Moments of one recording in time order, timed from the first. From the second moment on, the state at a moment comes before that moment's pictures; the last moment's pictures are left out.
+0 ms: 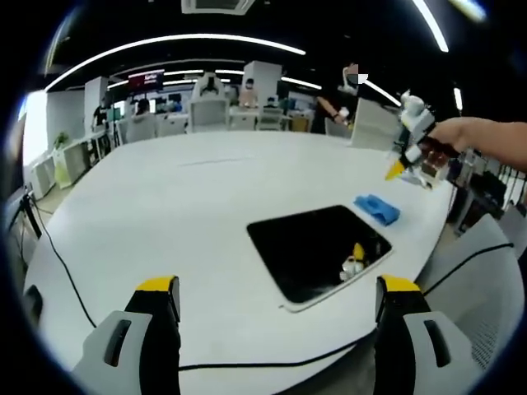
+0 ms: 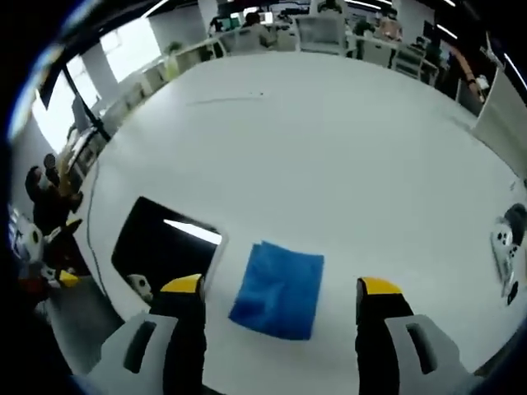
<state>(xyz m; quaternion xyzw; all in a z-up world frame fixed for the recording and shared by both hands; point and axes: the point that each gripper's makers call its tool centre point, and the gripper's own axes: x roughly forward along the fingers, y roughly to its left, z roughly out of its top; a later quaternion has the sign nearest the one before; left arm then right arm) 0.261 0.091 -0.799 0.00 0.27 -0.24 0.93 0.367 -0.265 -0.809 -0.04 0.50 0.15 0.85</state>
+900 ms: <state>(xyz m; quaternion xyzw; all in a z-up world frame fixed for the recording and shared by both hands) 0.258 0.090 -0.806 0.01 0.29 -0.25 0.92 0.360 -0.254 -0.874 -0.04 0.47 0.13 0.87</state>
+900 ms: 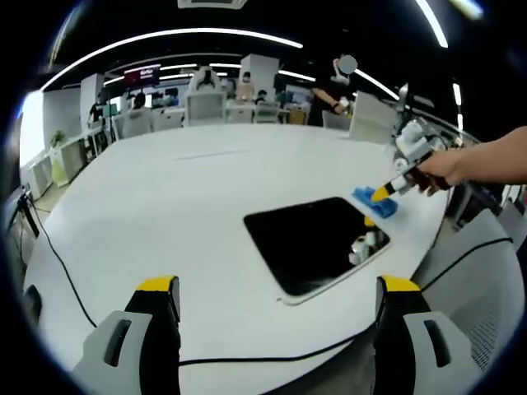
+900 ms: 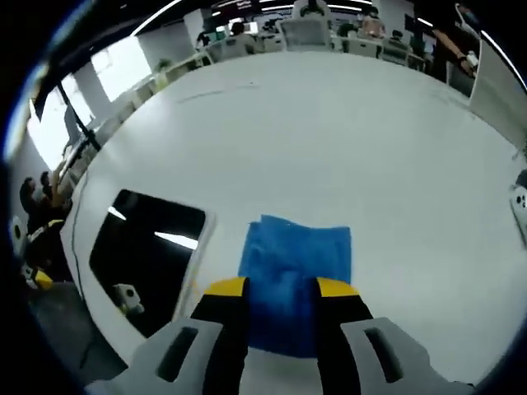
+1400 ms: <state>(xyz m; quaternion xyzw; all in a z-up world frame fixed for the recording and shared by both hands) 0.256 0.085 -0.809 0.02 0.29 -0.26 0.92 0.354 -0.260 -0.873 -0.01 0.48 0.09 0.87</state>
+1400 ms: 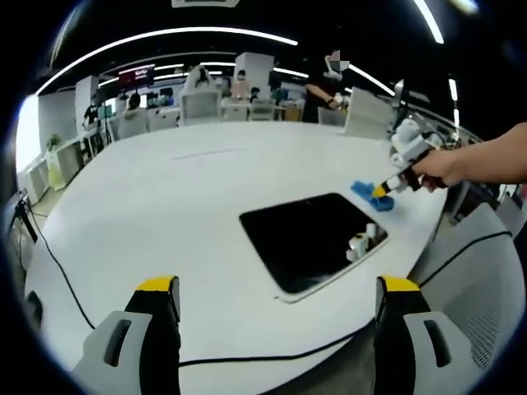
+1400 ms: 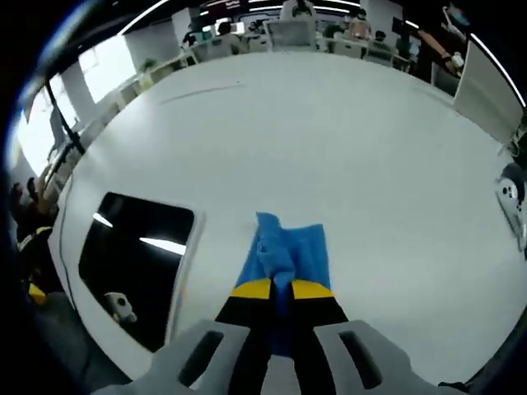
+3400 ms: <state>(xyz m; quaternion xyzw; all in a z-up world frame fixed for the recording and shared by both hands) 0.260 0.086 -0.804 0.00 0.28 -0.26 0.92 0.381 -0.144 -0.860 0.04 0.51 0.14 0.85</state>
